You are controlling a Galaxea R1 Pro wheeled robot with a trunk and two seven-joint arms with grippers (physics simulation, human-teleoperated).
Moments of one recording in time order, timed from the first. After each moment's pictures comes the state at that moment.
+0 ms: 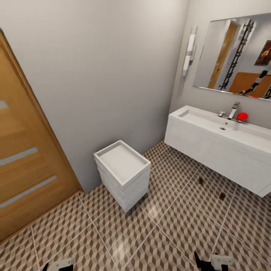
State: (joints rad) left arm -0.41 0.07 -0.50 0.08 0.53 -0.71 0.26; right arm -0.39 -0.16 0.29 -0.02 -0.44 -0.73 0.11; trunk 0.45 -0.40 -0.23
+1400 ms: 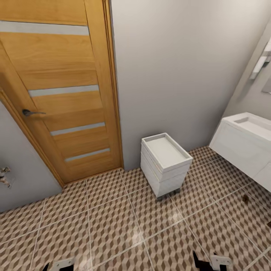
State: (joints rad) left arm -0.41 0.07 -0.50 0.08 0.54 -0.71 0.26; right arm -0.39 -0.14 0.29 -0.02 -0.44 -0.73 0.09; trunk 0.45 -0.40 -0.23
